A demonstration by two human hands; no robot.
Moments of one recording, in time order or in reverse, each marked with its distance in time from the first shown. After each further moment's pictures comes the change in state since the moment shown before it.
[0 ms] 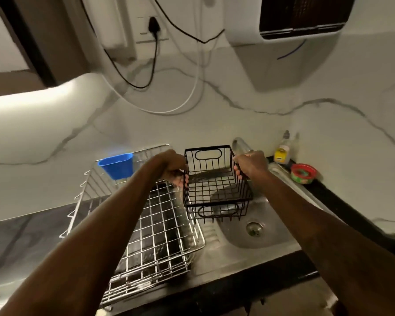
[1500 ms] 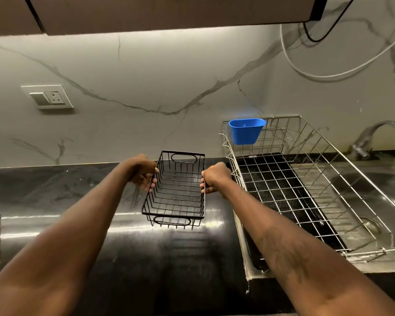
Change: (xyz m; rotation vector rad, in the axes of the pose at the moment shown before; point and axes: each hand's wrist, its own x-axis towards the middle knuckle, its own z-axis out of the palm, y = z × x) left_hand -0.098 -0.387 -0.432 -0.017 0.282 -0.301; right_hand -0.259 -0.011 0.541 -0.160 -0.475 0.135
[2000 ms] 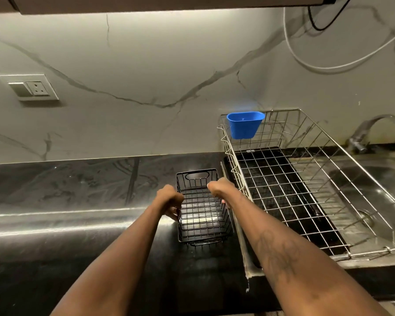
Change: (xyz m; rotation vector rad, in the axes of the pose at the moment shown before) left_hand 0.042 -0.041 0.124 -0.033 0.032 0.001; right_hand 0.012 0.040 -0.007 -0.530 -0.062 0.150
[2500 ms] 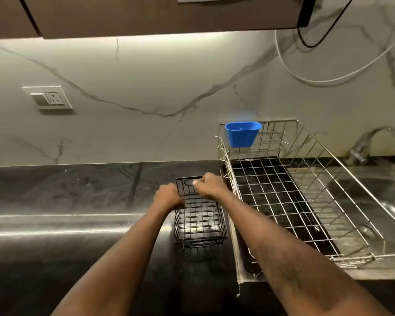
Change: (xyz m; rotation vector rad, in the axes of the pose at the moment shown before) left_hand -0.031 0.016 0.013 0.527 0.299 0.148; right_hand -0.027 -0.012 -0.012 -0.094 0.058 -0.383
